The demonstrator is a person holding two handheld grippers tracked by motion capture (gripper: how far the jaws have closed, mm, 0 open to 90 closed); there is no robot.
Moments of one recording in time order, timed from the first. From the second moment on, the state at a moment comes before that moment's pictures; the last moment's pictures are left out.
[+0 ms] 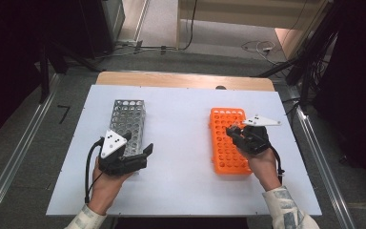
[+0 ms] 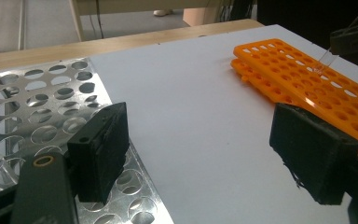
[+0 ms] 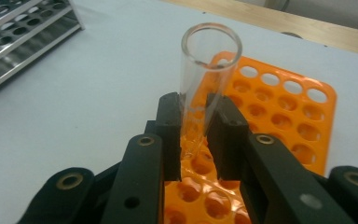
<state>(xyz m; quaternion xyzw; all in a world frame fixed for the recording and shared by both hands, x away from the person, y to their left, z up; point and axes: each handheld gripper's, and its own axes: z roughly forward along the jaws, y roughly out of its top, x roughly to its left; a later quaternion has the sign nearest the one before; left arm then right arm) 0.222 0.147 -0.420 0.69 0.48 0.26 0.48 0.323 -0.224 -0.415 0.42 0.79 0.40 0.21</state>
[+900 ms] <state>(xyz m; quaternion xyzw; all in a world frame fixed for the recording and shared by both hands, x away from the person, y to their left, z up) 0.221 0.139 -0.421 0.70 0.47 0.26 0.48 0.294 -0.149 -0.423 0.34 0.83 0.40 0.16</state>
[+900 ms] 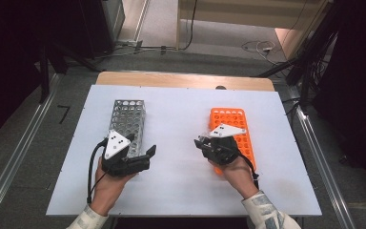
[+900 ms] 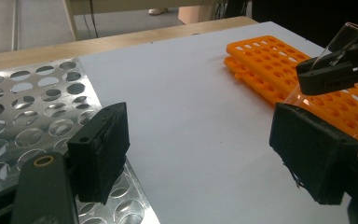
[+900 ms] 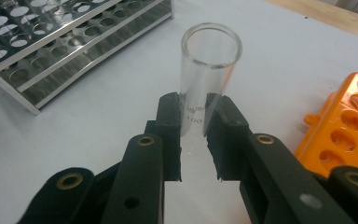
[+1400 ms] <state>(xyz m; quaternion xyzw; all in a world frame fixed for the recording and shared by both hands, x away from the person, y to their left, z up) 0.222 0.119 -0.422 0.72 0.44 0.25 0.47 0.290 -0.128 -0.428 0.32 0.85 0.40 0.15</state>
